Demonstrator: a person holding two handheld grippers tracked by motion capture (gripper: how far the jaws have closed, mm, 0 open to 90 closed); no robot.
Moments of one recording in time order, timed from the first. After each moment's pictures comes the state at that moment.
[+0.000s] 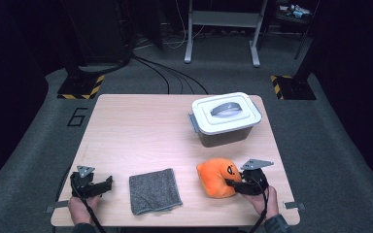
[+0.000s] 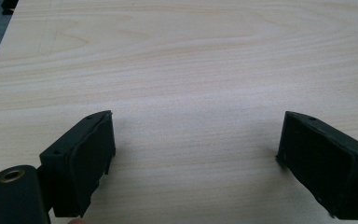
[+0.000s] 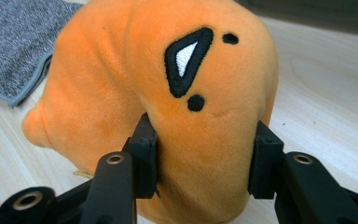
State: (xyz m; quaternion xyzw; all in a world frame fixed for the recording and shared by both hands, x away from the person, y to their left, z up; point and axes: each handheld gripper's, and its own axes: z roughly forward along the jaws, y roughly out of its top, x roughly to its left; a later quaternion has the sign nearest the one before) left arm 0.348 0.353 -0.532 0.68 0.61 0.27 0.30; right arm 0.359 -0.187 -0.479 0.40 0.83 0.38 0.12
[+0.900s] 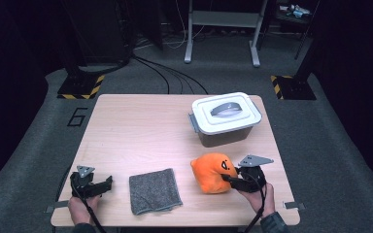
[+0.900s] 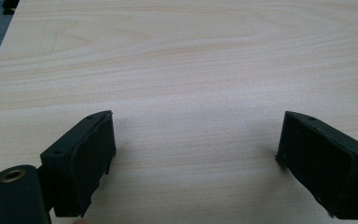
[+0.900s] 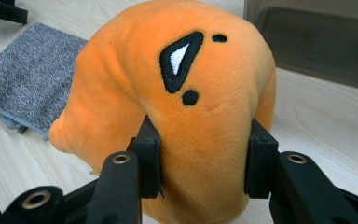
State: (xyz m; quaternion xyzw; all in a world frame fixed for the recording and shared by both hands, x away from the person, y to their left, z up) left arm 0.347 0.353 -0.532 0.68 0.61 0.27 0.30; right arm 0.355 -0.172 -0.452 0.39 0.81 0.41 0.13
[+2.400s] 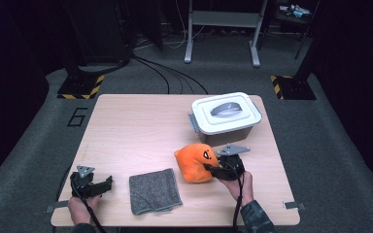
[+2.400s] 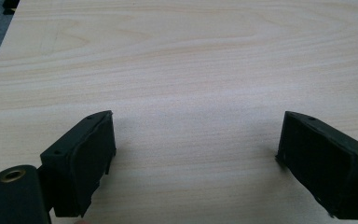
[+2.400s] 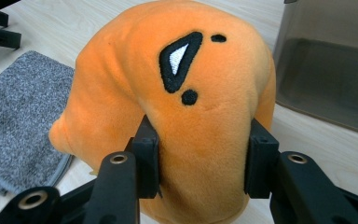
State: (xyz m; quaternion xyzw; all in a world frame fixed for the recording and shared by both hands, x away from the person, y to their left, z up) left arm 0.347 0.353 -0.532 0.68 0.61 0.27 0.30; right arm 0.390 -0.117 -0.454 0.38 0.81 0.42 0.14
